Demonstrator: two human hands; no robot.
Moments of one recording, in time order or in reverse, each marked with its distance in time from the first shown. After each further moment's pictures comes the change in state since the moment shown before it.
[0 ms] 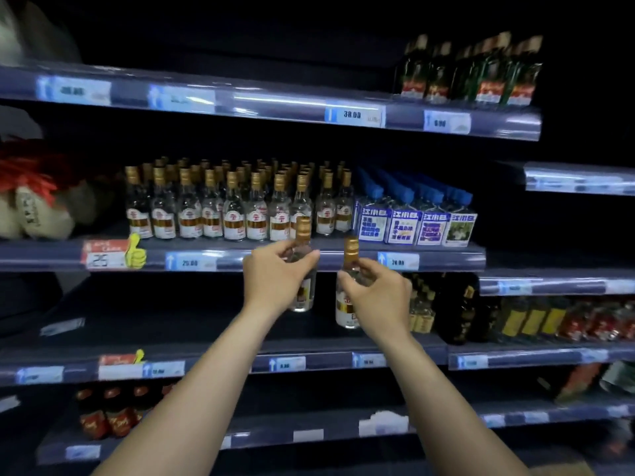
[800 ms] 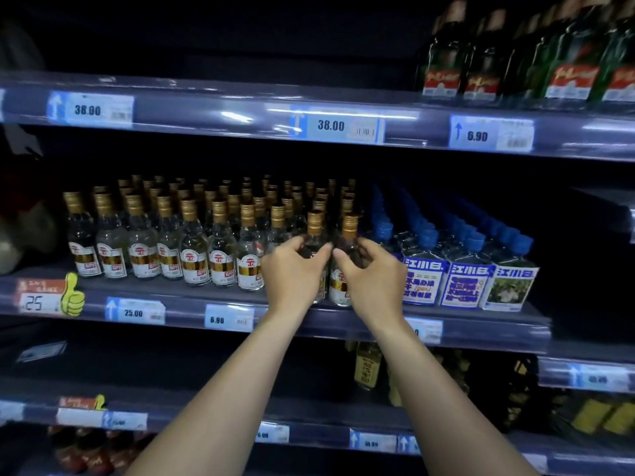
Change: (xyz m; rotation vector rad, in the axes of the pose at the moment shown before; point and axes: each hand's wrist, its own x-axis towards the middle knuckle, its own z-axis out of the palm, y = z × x) left_hand 0.134 -0.010 0.136 0.243 0.288 -0.061; right_hand 0.188 0.056 0.055 0.141 -0.059 -0.085
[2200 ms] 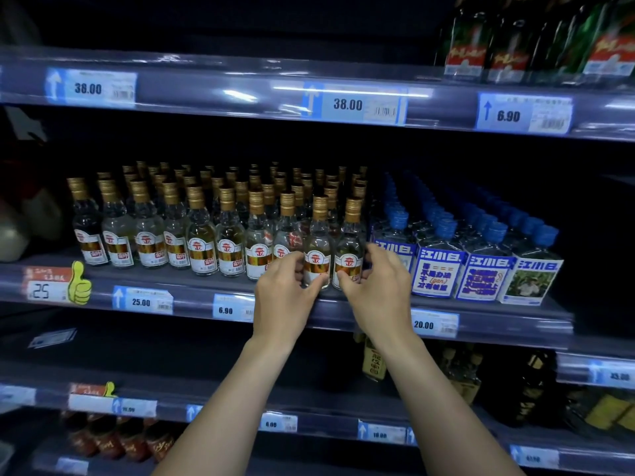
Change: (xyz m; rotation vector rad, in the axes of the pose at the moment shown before) left_hand -0.019 -0.064 -0.011 0.169 -0.034 0.264; right_hand -0.021 0.022 0.016 -0.299 -0.022 -0.114
